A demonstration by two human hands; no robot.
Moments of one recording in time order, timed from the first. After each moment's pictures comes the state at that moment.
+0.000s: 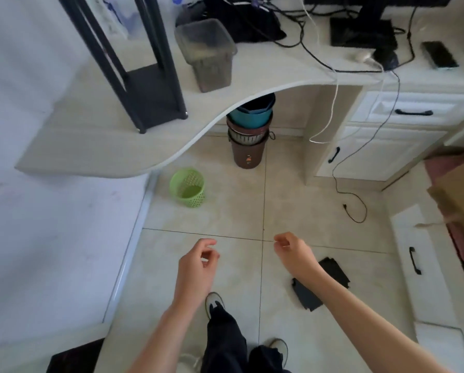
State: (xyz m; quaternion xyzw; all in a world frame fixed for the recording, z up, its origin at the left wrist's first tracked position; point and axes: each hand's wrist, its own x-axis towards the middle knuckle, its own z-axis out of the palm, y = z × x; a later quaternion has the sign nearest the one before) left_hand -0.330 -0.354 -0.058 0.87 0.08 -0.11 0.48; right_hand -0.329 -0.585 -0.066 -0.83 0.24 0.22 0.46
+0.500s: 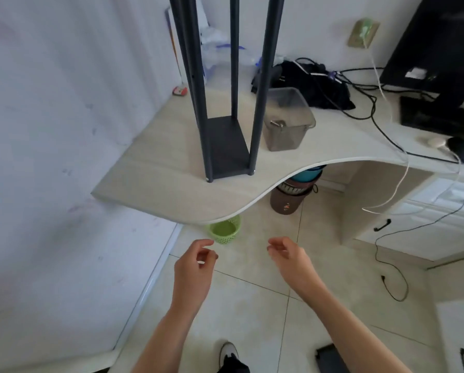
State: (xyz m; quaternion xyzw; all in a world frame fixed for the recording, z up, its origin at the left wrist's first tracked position) left_hand -0.211 -0.238 0.022 0.84 0.17 0.02 0.52; right_hand -0.176 -0.445 0.032 -0.84 0.14 0.16 0.50
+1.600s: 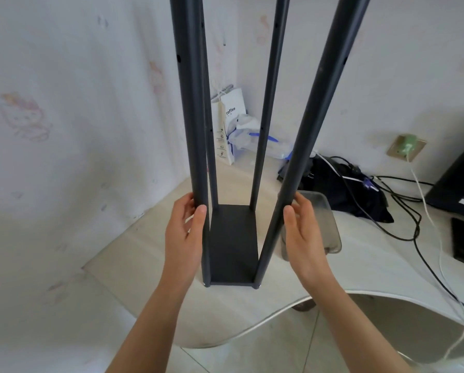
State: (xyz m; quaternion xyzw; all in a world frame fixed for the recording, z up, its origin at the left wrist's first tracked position) left_hand 0.062 -0.238 0.167 0.75 0.14 0.28 0.59; right_hand 0.109 -0.429 0.185 -0.76 -0.11 -0.04 0.64
